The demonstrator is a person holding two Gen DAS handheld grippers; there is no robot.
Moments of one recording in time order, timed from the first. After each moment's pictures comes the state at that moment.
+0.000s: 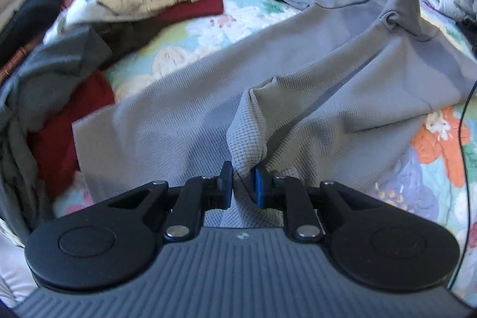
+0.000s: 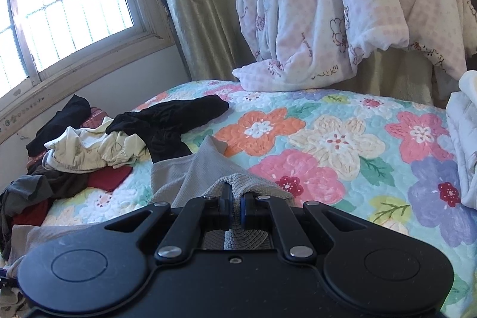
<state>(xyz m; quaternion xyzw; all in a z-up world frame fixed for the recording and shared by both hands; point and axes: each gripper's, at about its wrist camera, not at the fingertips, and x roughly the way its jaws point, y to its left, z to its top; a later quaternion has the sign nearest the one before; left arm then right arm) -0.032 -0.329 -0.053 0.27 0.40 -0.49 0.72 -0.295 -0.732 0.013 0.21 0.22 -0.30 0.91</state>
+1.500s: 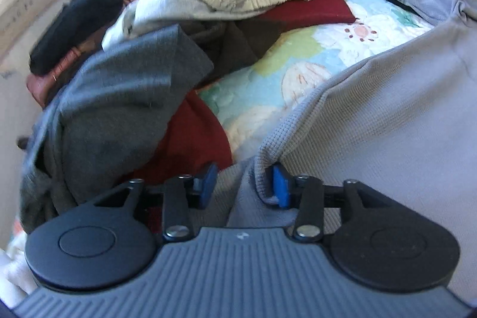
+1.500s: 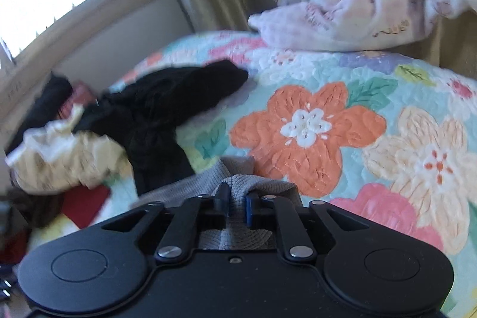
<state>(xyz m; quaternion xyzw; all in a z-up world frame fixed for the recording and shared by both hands) 0.091 -0.378 -0.083 0.33 0.33 -0.37 0.80 -0.124 -0.840 -0.026 0.28 0.29 -0.25 0.88</state>
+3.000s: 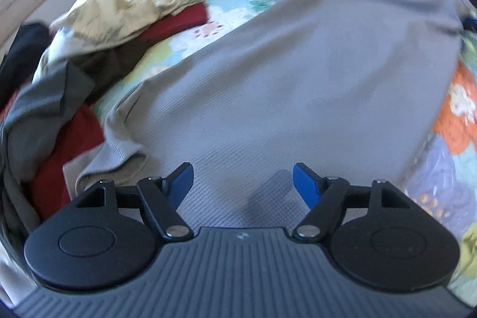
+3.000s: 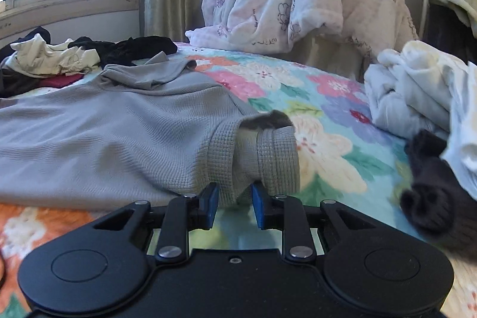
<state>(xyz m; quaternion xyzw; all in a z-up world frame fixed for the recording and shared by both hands) -0.051 -0.376 -0.074 0.36 0.32 -0.50 0.72 -0.389 -0.627 -0.095 0.09 0.26 -0.41 0.87</state>
